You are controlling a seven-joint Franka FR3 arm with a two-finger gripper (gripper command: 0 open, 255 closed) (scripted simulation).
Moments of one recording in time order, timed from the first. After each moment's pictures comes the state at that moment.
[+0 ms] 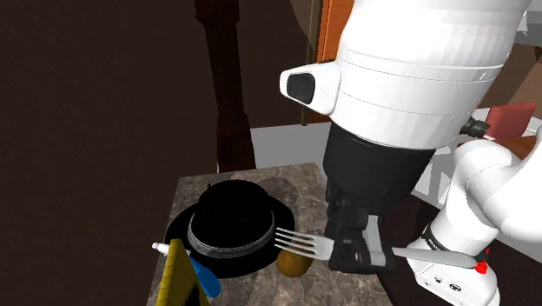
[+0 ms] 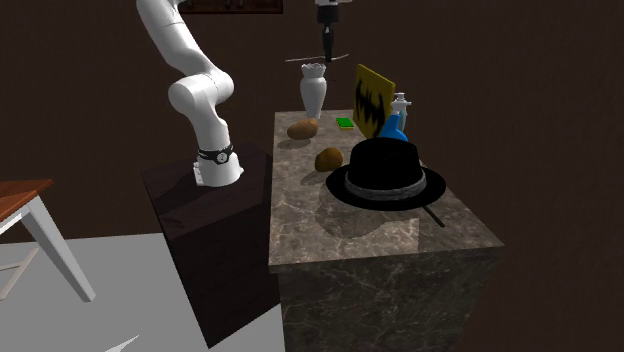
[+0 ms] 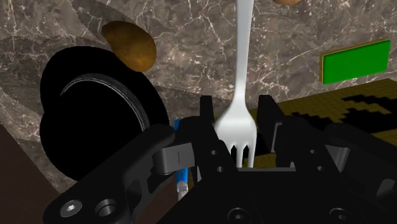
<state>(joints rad) 0.61 -0.46 0.55 -2.10 0.24 1.74 0.29</state>
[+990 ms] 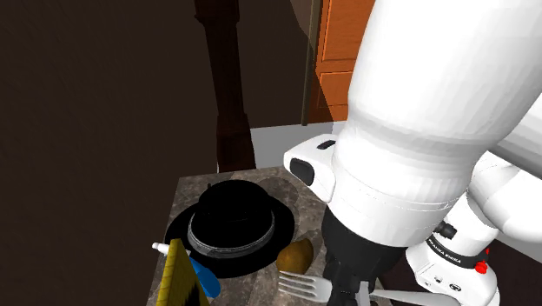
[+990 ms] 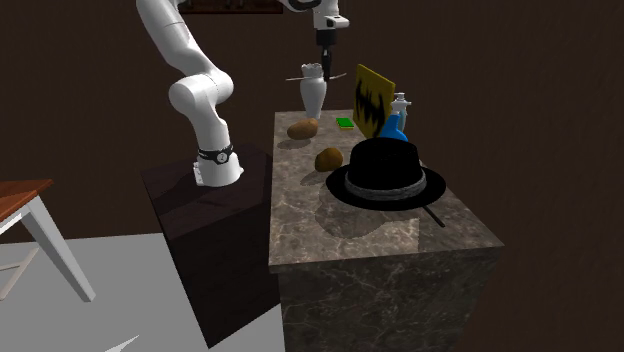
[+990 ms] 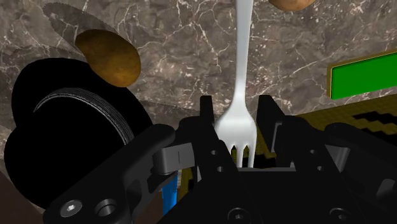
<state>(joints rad) 0.63 -0.45 0.61 -2.26 0.27 1.92 0.32</state>
